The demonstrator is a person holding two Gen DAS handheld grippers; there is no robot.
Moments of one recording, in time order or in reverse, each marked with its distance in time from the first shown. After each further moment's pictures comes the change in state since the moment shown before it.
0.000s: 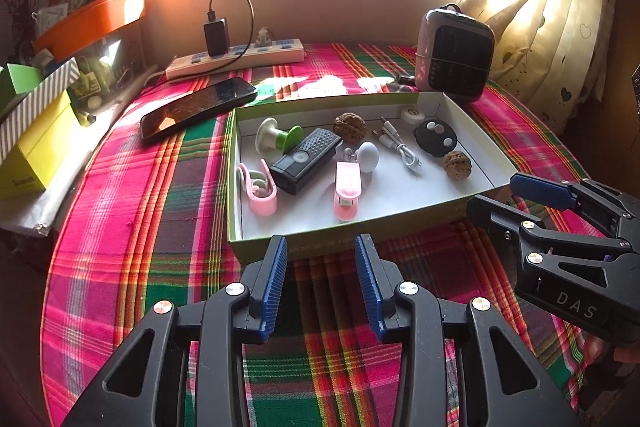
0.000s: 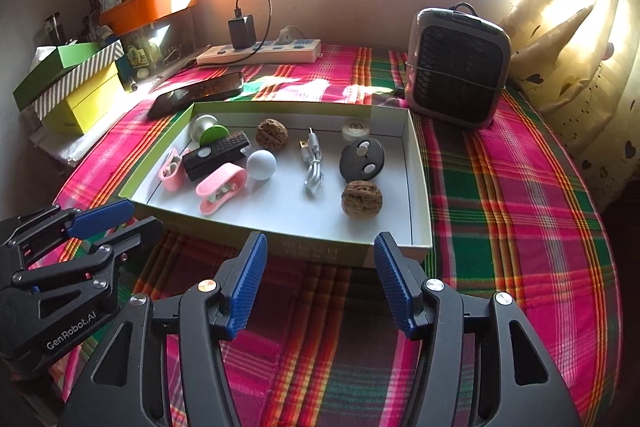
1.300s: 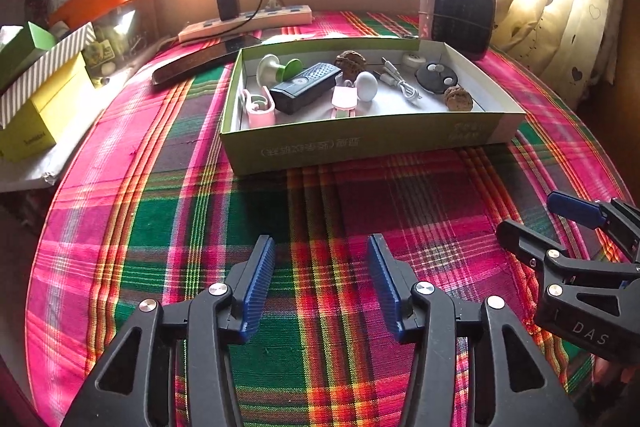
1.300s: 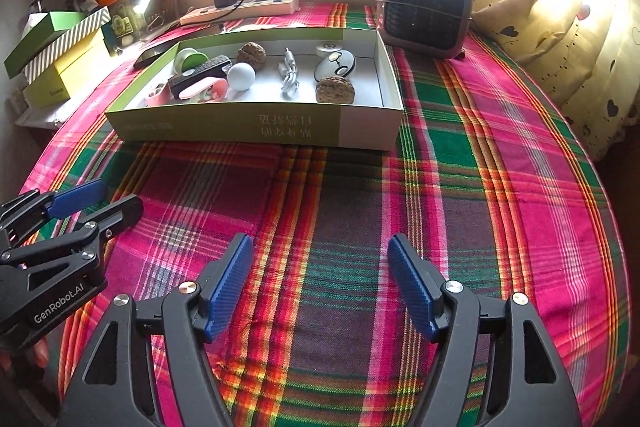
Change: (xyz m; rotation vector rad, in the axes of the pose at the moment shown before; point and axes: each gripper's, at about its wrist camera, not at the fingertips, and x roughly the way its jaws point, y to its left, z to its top) left arm -0.002 -0.014 -0.047 -0.021 0.058 0.054; right arm -0.010 -0.008 -0.056 0.031 0.089 -0.055
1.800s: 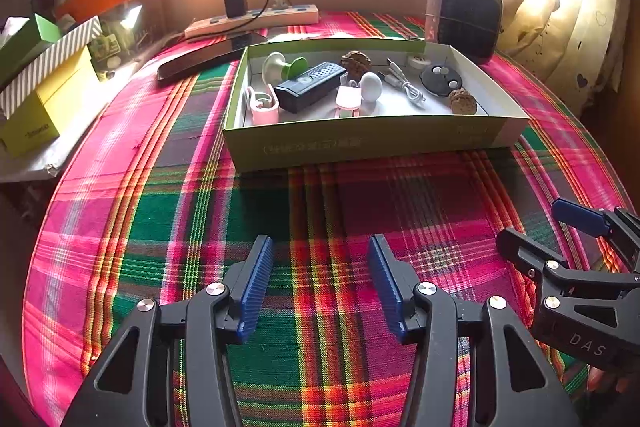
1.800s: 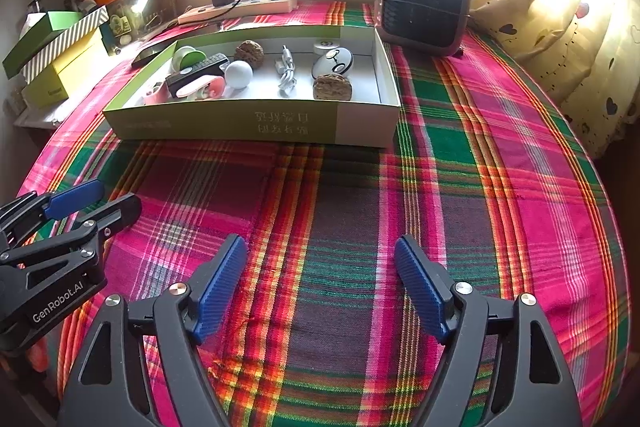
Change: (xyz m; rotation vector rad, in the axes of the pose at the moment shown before) left arm 0.000 -0.001 0.000 -0.020 0.001 0.011; right arm 0.001 0.000 0.000 0.003 0.004 -0.001
